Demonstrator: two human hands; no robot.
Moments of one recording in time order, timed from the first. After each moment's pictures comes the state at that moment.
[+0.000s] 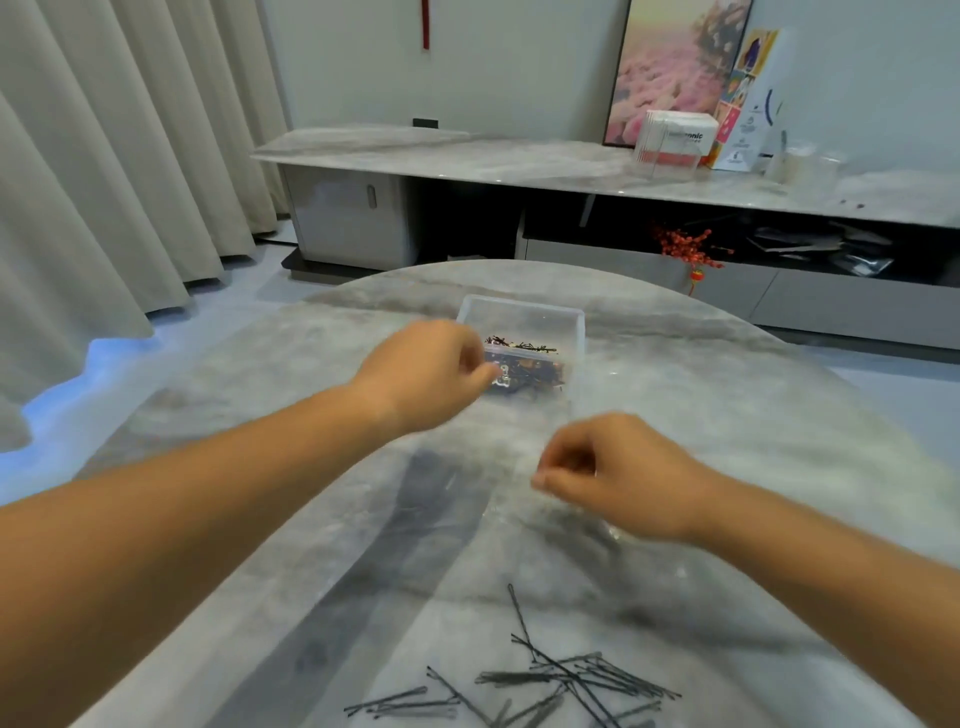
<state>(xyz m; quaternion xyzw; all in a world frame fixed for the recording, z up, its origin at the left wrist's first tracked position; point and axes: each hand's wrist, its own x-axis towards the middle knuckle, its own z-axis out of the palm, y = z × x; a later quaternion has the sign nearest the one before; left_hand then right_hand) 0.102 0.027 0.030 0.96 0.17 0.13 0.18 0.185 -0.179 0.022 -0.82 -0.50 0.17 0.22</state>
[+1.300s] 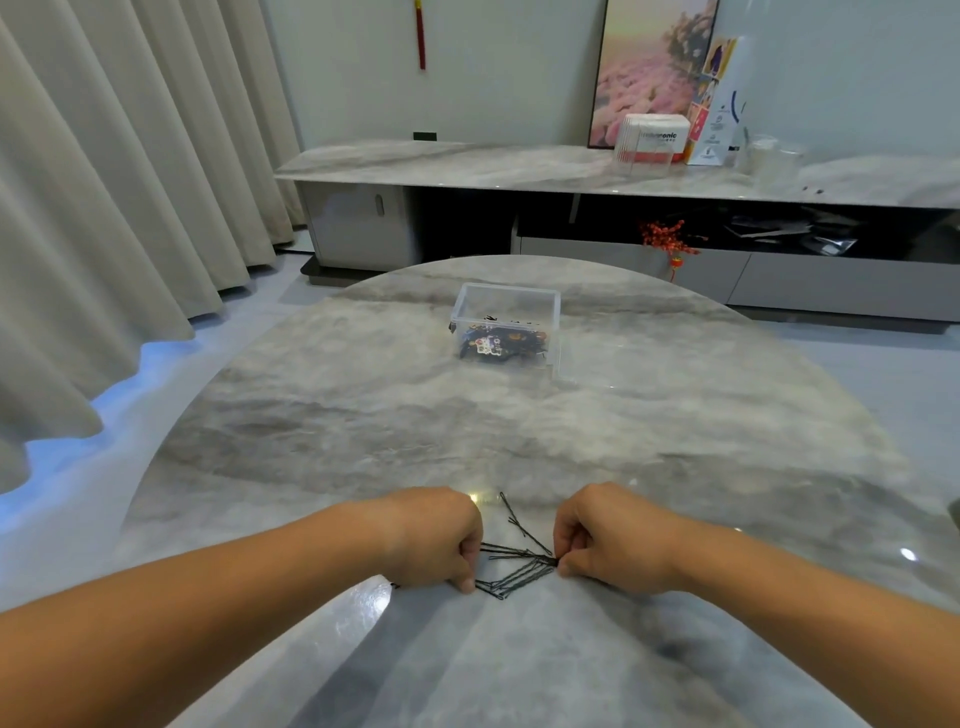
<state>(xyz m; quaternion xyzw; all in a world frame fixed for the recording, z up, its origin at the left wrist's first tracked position) -0.019 -0.085 0.002 0.94 0.09 -0.29 0.16 0.111 -0.261 -0.002 -0.82 -0.50 0.28 0.09</state>
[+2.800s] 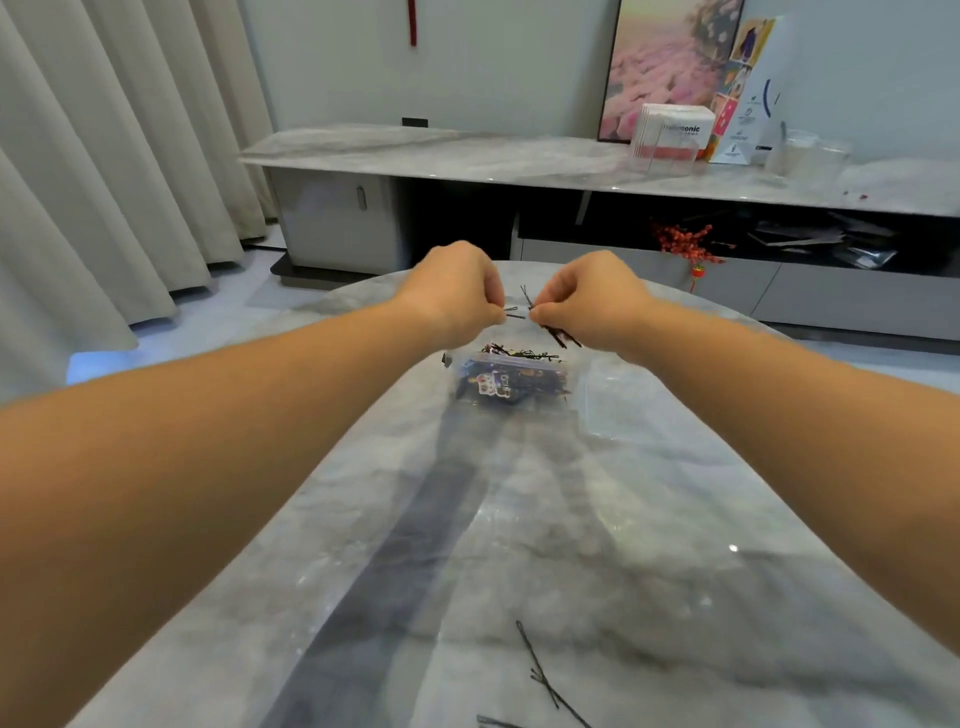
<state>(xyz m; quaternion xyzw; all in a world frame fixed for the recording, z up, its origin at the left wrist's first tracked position) 0.180 0.056 0.057 0.94 0.22 0.16 0.22 0.279 -0.077 0.058 -0.87 -0.34 0.10 0.34</state>
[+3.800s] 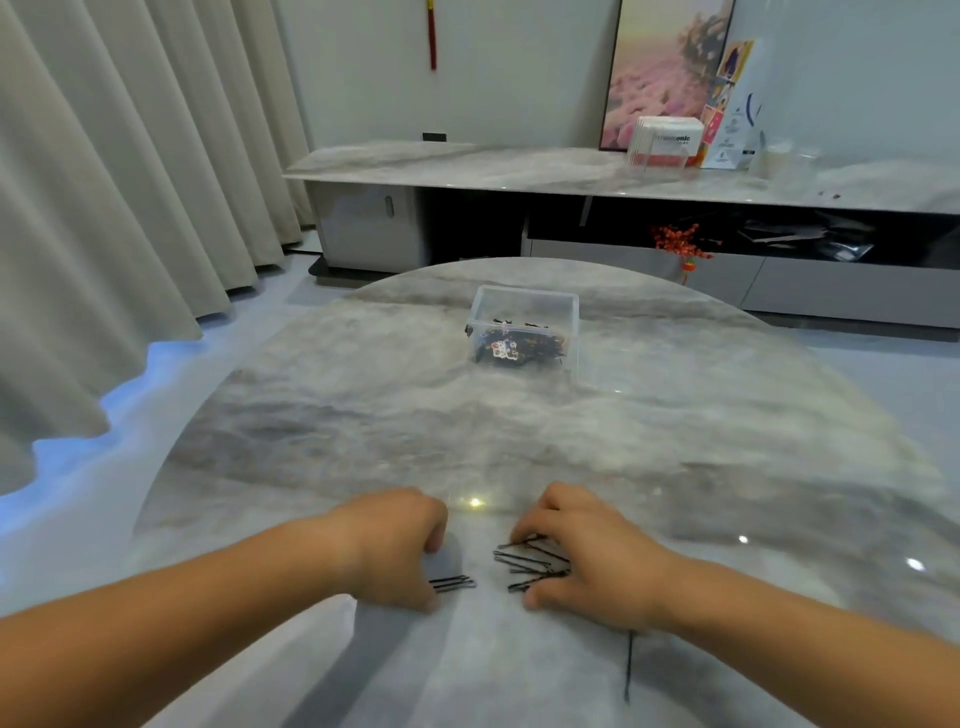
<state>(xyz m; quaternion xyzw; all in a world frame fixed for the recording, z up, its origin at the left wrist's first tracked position) -0.057 -0.054 0.009 0.95 0.16 -0.25 0.10 0.083 -0.238 -0.014 -0.80 -0.55 0.22 0.11</state>
